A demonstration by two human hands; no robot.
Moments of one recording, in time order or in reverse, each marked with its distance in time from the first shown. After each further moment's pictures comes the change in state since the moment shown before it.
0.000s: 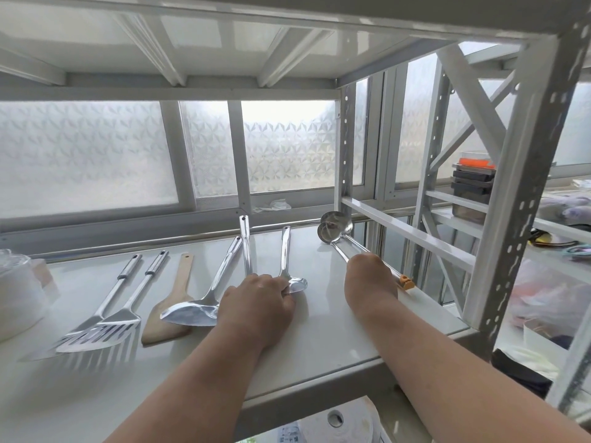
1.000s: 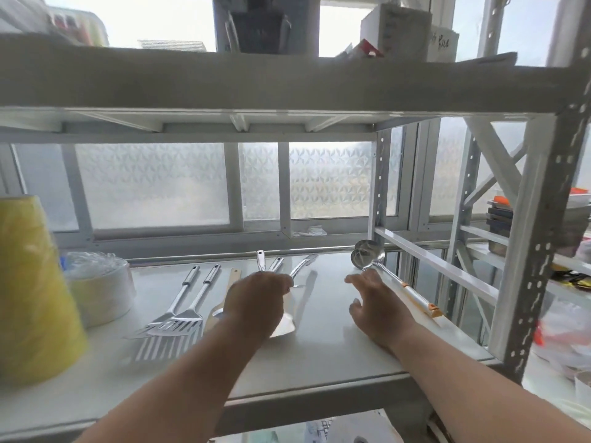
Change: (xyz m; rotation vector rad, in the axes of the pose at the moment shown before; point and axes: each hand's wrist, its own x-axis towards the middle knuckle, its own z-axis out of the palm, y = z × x) left_hand -0.033 -0.044 -0.063 0.111 0.357 0.075; right_hand -0.036 -0.006 -0.009 0.409 0.087 -0.484
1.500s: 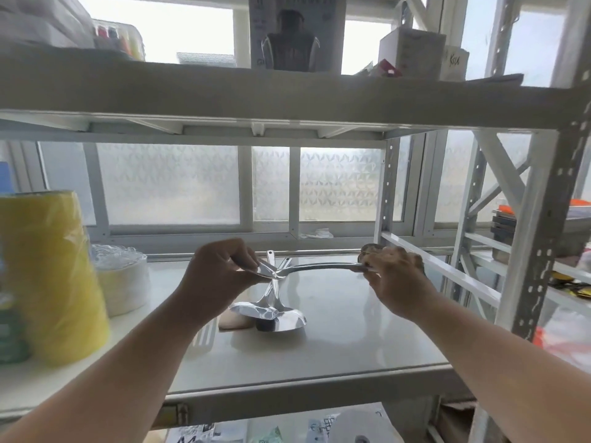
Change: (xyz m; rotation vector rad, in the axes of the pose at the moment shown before) left_hand -0.026 -0.058 -0.086 -0.890 0.147 -0.144; right_hand 0.020 -0.008 -0.057 -0.204 0.131 -0.147
